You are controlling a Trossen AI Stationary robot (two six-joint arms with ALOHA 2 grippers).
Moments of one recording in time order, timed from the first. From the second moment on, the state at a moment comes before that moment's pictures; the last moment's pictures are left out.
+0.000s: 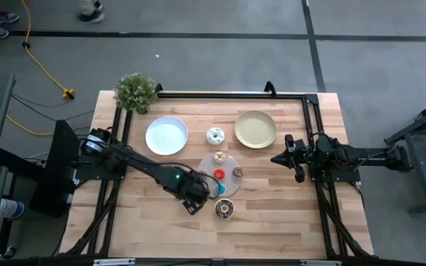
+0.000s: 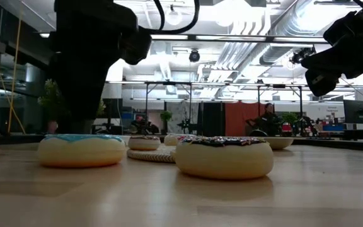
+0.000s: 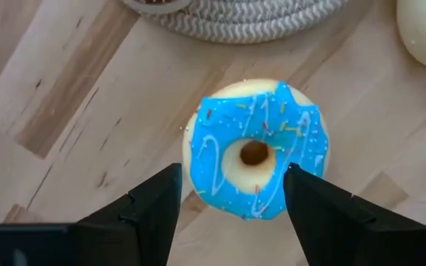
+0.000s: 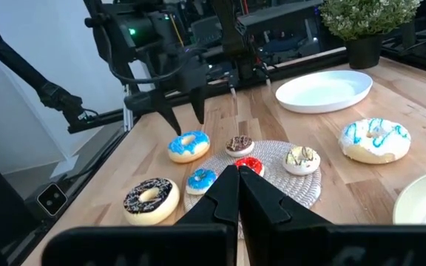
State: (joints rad) left arm -0.38 1.84 1.34 -0.93 -0.05 -1.05; right arm -0.06 0.16 0.01 0.06 -0.17 0.28
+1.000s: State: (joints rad) left arm -0.37 1.91 1.34 -0.92 -0.04 -1.02; right arm -0.06 0.17 0.01 0.06 -0.17 0.28
